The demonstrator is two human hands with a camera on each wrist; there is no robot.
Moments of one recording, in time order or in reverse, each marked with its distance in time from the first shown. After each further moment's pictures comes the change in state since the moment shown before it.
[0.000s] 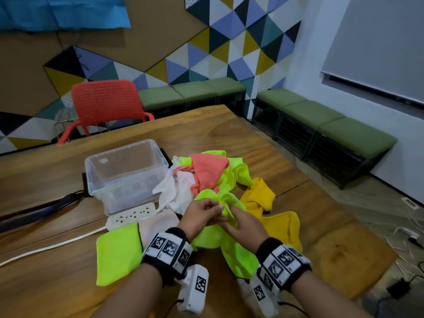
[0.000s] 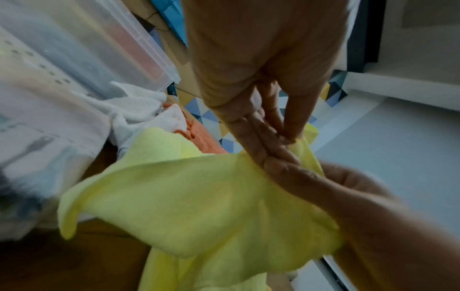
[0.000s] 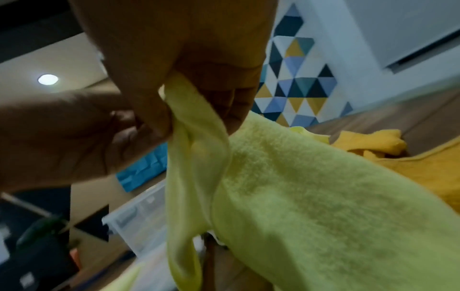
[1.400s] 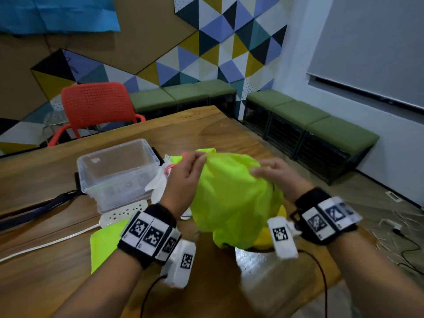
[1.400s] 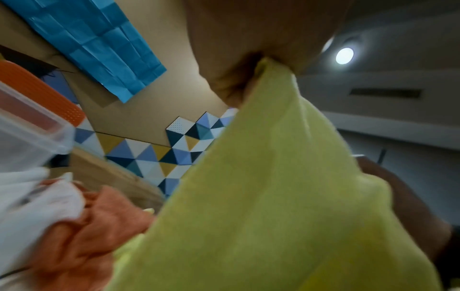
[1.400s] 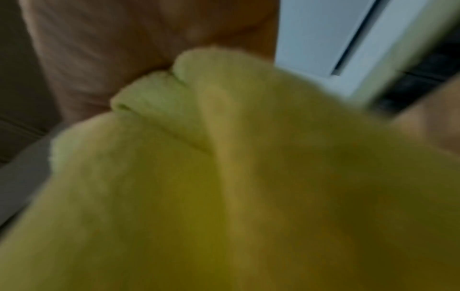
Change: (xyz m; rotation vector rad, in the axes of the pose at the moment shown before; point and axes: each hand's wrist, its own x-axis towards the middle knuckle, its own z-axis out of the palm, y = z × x) left_hand -0.048 0.081 0.013 0.407 0.200 0.701; right_hand -0.018 -0.014 -0.144 0.827 -0.032 0.004
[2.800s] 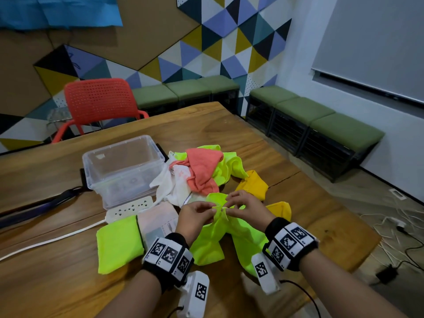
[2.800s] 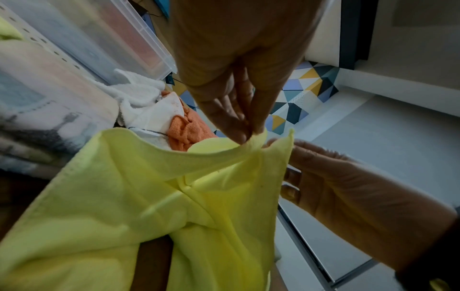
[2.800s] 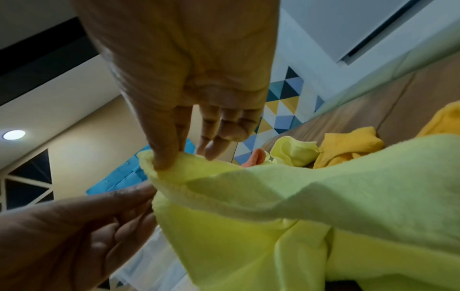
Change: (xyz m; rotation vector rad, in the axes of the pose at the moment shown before) left_hand -0.055 -0.093 0.031 -0.276 -0.051 -0.657; right_hand 0.011 0.100 0.060 -0.483 -0.020 -0.009
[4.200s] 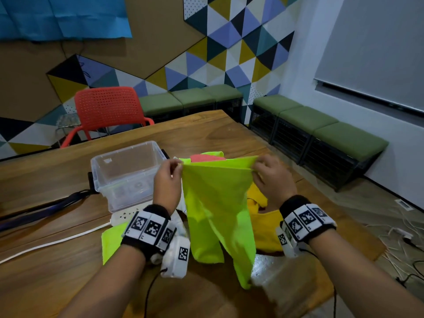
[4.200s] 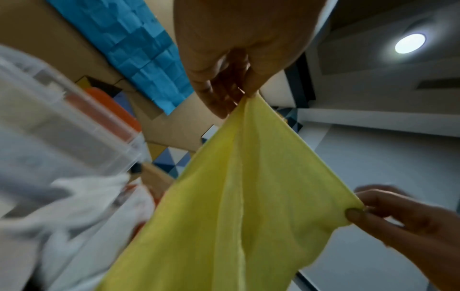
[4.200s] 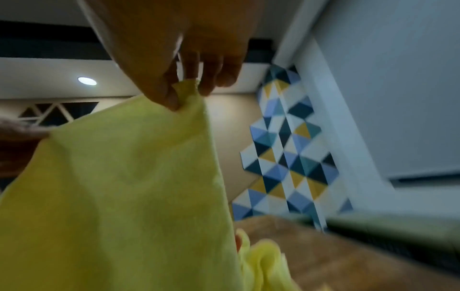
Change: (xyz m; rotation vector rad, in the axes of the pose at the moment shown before) left_hand 0.013 0.081 -0.047 0.236 0.369 0.481; right_hand 0.016 -0.024 -0.069 -0.774 0.505 -0.305
